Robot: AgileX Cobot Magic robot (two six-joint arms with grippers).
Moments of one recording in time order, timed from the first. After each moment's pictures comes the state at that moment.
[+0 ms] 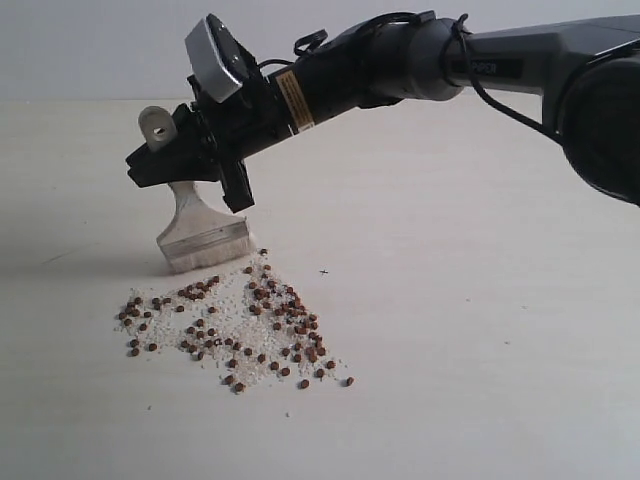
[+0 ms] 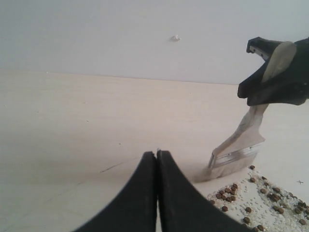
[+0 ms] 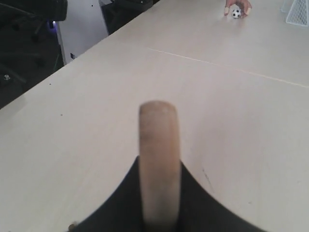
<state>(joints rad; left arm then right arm) -0.33 0.14 0.00 -0.01 0.13 -0.16 0.53 2.38 -1.87 -1.74 -1.22 1.07</state>
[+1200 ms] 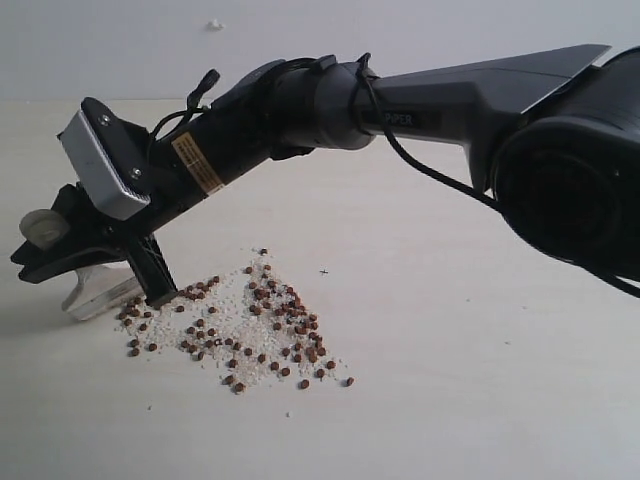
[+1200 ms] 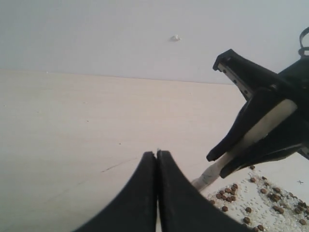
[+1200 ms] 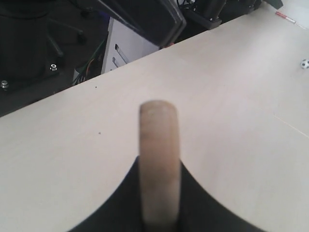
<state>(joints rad) -0.33 0.14 0.00 -0.01 0.13 -0.16 0.74 2.40 -1.87 -1.76 -1.18 0.83</state>
